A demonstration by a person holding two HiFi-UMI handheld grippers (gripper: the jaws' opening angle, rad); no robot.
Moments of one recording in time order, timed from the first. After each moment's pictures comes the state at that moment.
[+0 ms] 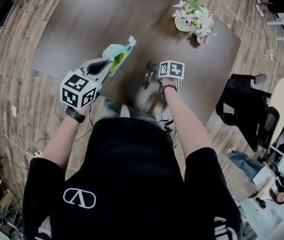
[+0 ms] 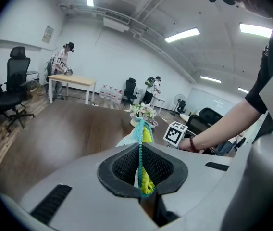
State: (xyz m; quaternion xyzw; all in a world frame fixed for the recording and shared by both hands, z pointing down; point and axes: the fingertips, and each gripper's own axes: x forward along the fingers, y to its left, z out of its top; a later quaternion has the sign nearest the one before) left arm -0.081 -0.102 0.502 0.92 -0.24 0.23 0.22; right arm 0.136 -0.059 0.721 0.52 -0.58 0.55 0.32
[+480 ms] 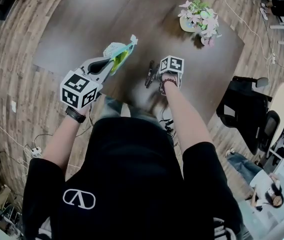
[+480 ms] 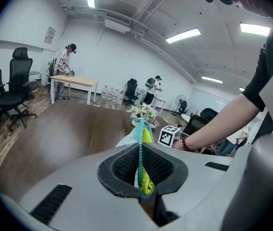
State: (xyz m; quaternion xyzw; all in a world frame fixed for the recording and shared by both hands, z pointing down) left arm -0.087 -0.102 0.502 0.92 -0.25 0.23 0.22; right arm 0.132 -0.045 0.756 0.49 -0.51 0.61 0.35
